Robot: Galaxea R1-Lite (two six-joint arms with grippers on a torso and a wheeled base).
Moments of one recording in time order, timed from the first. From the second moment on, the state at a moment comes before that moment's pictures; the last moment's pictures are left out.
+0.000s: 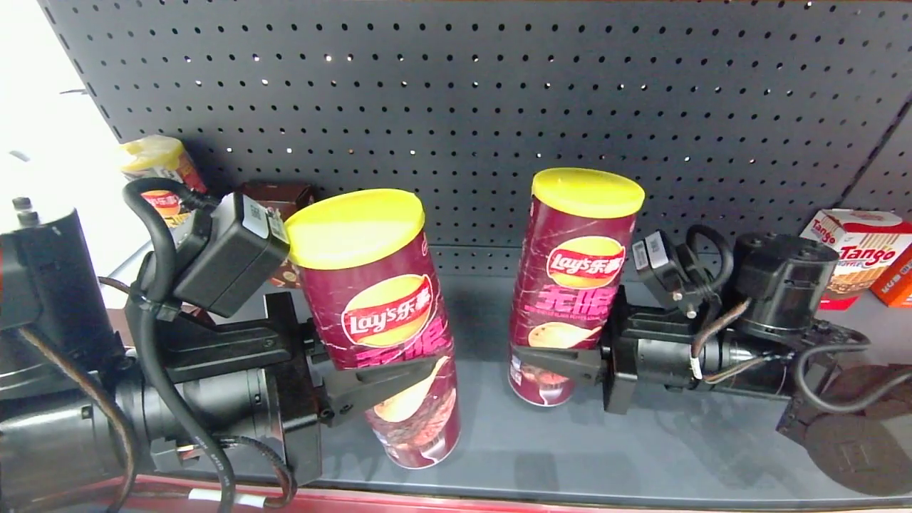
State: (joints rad) left arm -0.62 1.34 -0.67 -0.48 -0.40 0.09; right arm 0.57 1.73 -0.71 -1.00 0.75 -0.21
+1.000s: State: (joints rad) left arm -0.62 1.34 -0.68 -0.48 -0.40 0.09; right arm 0.58 1.73 -0.50 -1.09 0.74 -0.23
